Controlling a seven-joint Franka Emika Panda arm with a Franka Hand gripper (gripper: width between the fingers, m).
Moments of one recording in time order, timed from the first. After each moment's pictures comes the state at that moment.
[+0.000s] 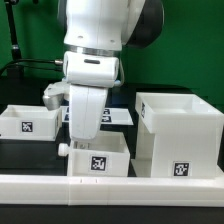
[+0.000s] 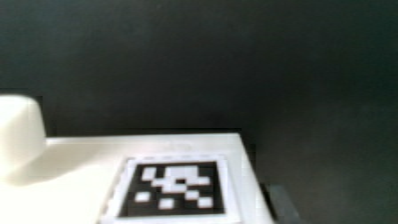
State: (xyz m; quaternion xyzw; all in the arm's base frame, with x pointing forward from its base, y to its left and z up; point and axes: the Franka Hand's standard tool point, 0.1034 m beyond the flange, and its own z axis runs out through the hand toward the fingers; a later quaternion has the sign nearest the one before) arm 0.535 -0.035 0.019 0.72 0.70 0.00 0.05
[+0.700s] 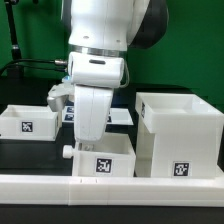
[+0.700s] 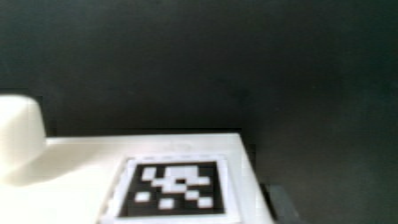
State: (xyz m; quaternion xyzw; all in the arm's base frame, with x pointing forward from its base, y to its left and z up) arm 0.542 -0.030 0.018 0.72 0.69 0.00 0.05
